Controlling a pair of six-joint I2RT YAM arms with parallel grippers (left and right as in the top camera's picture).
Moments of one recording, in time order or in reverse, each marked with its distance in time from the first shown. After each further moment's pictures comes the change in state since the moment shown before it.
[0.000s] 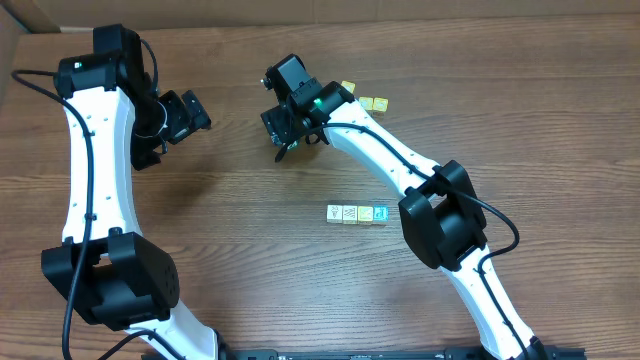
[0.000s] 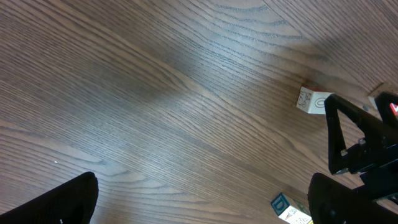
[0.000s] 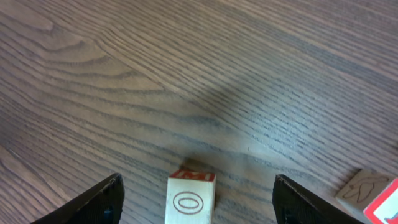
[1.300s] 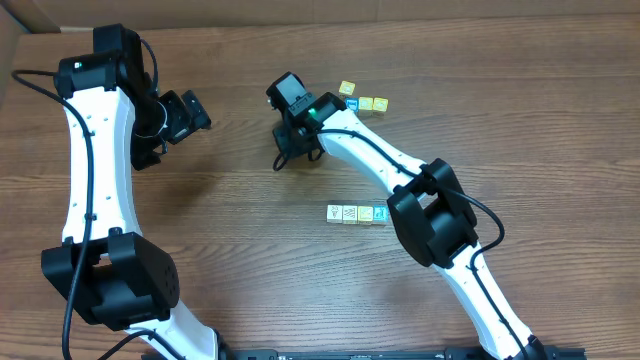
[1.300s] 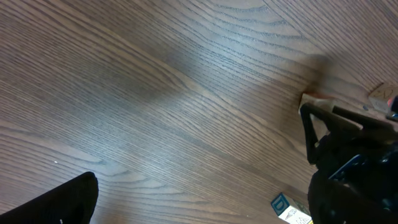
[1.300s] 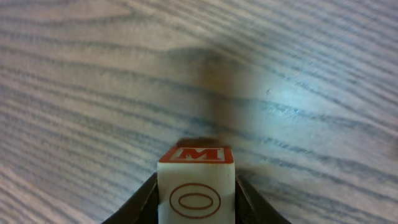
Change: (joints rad) left arm 0.000 0.000 0.000 0.000 0.000 0.000; right arm 0.016 0.056 -0.028 -0.087 -0.017 0.078
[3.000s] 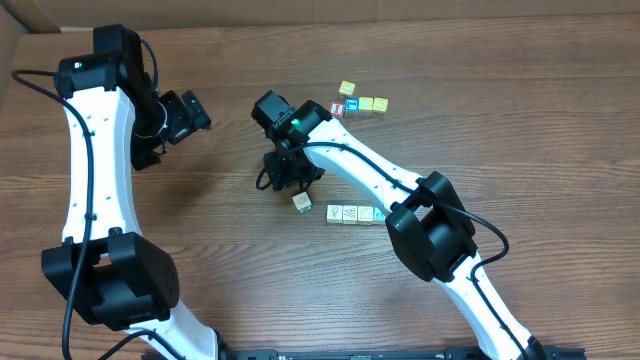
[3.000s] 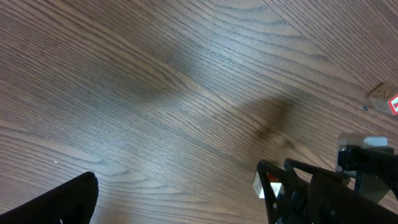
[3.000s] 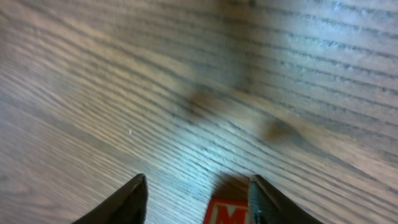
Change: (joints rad) left arm 0.000 0.000 0.000 0.000 0.000 0.000; right arm 0.077 -0.064 0.002 -0.281 -0.152 0.182
